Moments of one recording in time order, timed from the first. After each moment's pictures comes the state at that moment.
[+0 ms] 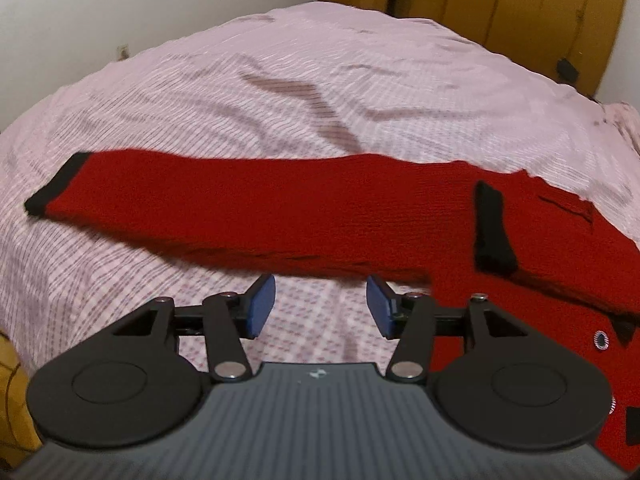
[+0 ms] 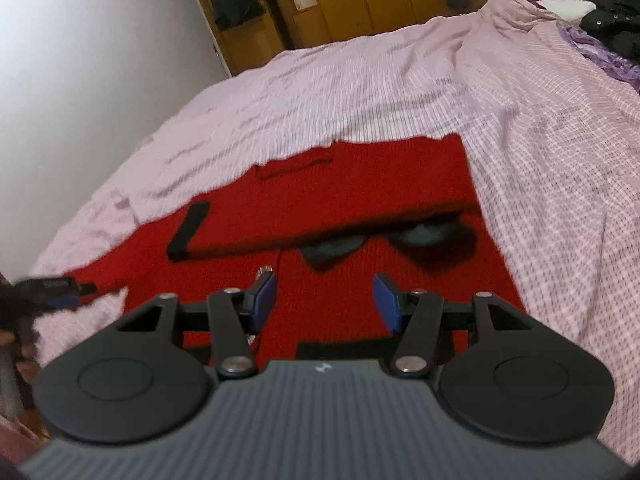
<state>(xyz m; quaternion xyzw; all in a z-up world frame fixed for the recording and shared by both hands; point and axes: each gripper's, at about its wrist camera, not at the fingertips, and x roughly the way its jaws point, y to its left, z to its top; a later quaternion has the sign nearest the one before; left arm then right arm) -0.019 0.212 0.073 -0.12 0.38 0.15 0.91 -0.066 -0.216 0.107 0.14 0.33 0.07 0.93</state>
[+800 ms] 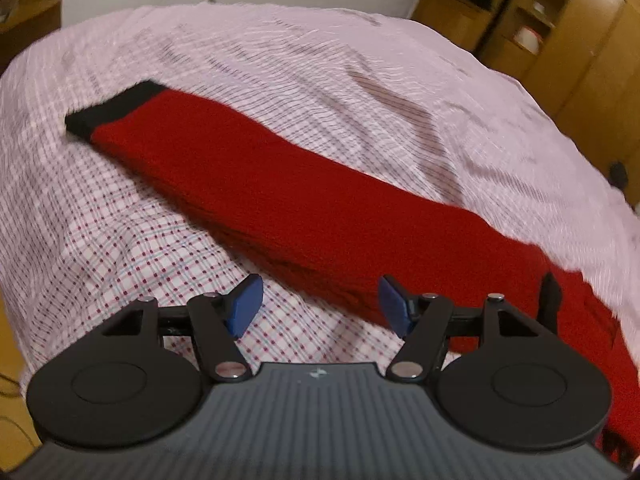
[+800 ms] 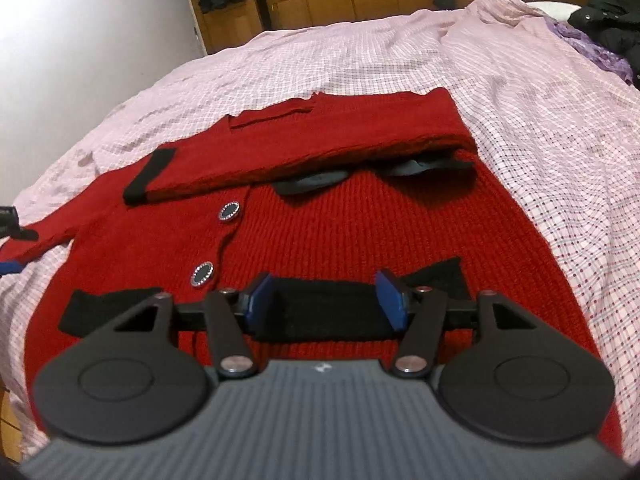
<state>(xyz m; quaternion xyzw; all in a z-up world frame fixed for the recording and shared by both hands) -0.016 0.286 0.050 -0.27 0.34 0.23 0.87 -0.072 -0.194 0.053 0.10 0.34 0.04 0.93</state>
